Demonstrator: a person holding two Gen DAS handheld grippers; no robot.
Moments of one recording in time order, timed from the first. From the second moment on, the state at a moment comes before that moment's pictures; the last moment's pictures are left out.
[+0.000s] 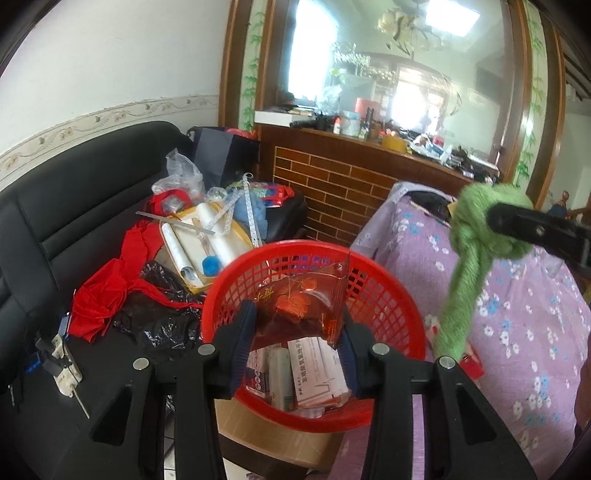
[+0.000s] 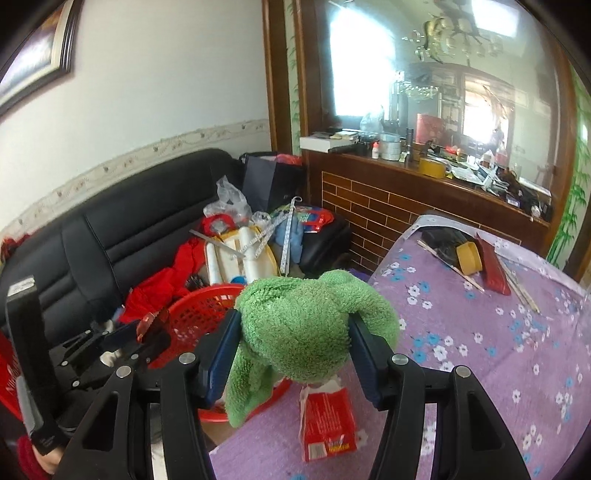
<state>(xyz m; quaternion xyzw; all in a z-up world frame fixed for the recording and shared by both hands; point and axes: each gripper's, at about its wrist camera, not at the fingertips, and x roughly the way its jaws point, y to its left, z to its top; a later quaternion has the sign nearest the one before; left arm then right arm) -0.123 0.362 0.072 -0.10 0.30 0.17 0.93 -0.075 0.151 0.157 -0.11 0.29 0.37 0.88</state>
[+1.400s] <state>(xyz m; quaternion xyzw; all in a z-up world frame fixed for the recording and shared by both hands) -0.104 0.370 0.033 -0.04 0.31 0.19 0.93 -0.038 0.233 0.090 -0.20 0.33 0.38 0.84</state>
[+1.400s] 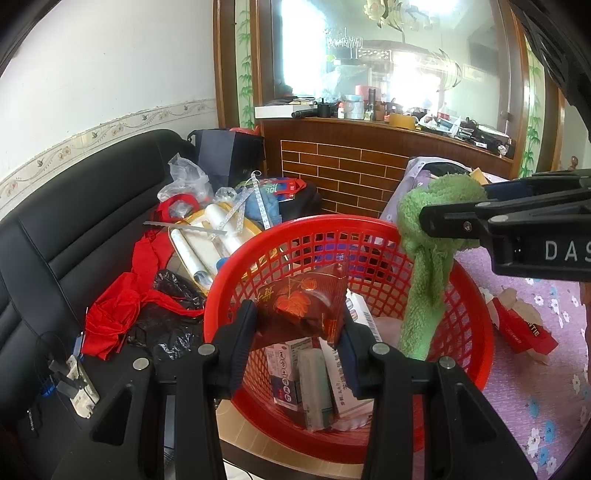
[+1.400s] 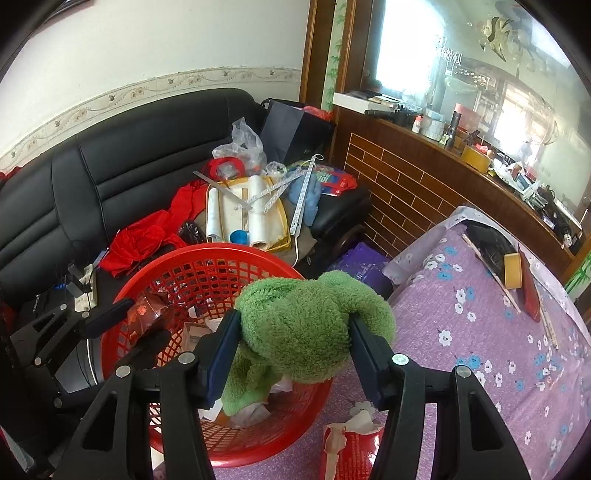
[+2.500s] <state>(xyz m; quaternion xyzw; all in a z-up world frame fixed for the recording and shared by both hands) -0.103 0.369 0.041 -0.02 0.29 0.19 0.94 -0.046 0.228 0.112 -0.19 0.32 0.39 0.85</state>
